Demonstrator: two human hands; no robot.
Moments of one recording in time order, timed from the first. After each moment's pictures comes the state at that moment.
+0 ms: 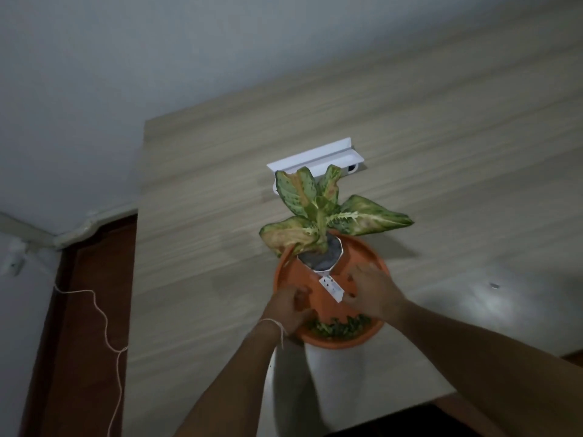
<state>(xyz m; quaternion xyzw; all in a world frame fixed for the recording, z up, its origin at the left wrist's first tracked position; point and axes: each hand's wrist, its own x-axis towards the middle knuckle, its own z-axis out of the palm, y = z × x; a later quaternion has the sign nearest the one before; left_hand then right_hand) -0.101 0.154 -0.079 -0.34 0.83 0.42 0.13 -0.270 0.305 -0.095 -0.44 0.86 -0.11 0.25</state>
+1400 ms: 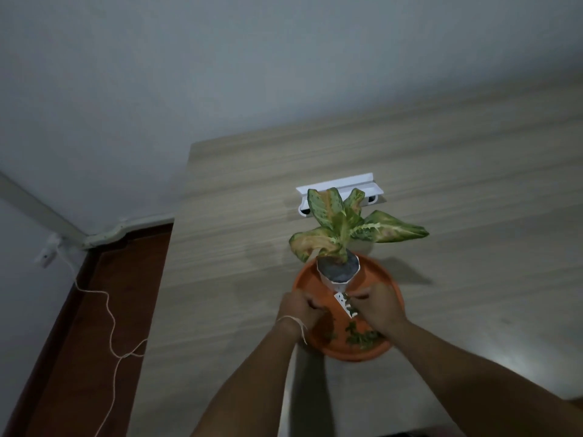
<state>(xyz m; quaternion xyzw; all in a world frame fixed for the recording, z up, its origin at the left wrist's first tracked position) -0.094 0.164 -0.059 -0.42 0.82 0.39 0.01 -0.230 0.299 -0.059 -0.29 0.85 -0.35 0.27</state>
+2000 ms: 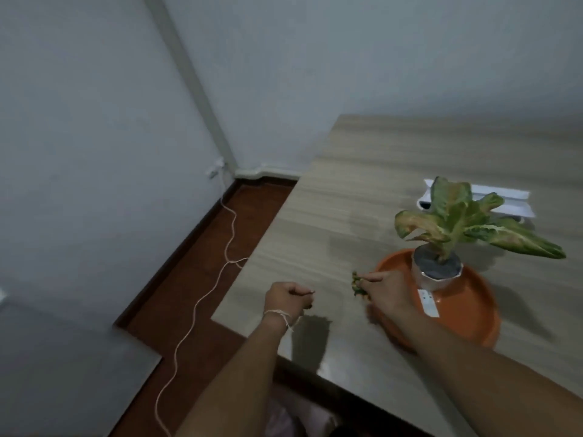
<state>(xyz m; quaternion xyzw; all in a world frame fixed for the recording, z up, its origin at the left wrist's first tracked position) 0.083 0.225 -0.012 -0.65 0.54 0.47 -0.26 -0.133 0.247 -0.038 -0.37 0.74 -0.40 0.40</state>
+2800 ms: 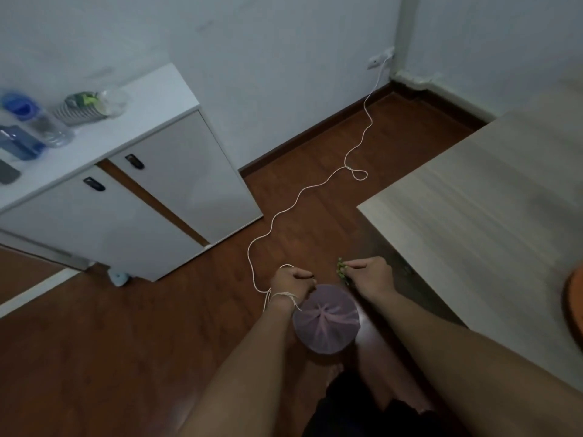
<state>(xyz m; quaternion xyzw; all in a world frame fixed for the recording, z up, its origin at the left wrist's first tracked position) 0.361 0.415 -0.092 -0.81 0.23 0.42 -0.34 0.202 0.329 -0.101 -0.56 0.63 -0.17 0.52</state>
